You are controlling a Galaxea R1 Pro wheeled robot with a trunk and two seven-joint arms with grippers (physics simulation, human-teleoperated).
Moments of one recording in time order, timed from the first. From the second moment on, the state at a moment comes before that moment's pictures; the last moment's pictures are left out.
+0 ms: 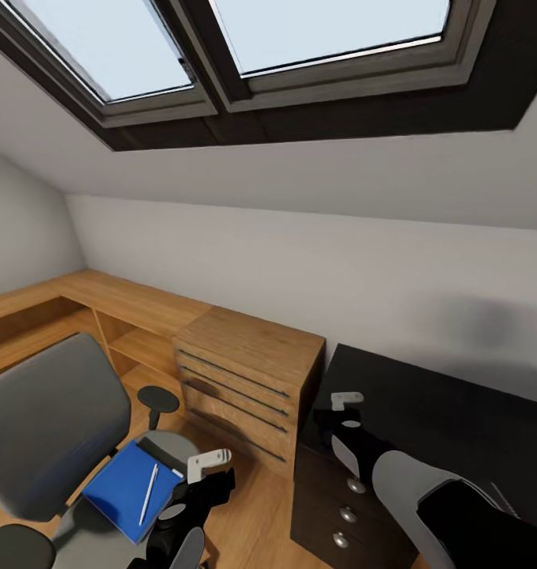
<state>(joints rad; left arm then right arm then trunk) -0.14 -0.05 -0.38 -1.37 0.50 0.46 0.56 -0.89 0.10 0.42 -0.10 -0.36 -0.04 -0.20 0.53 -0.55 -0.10</state>
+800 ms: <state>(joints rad) -0.14 -0.05 -0.38 -1.38 0.51 0.46 0.56 -0.89 0.10 0.39 -0.10 -0.37 -0.04 -0.20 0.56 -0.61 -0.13</state>
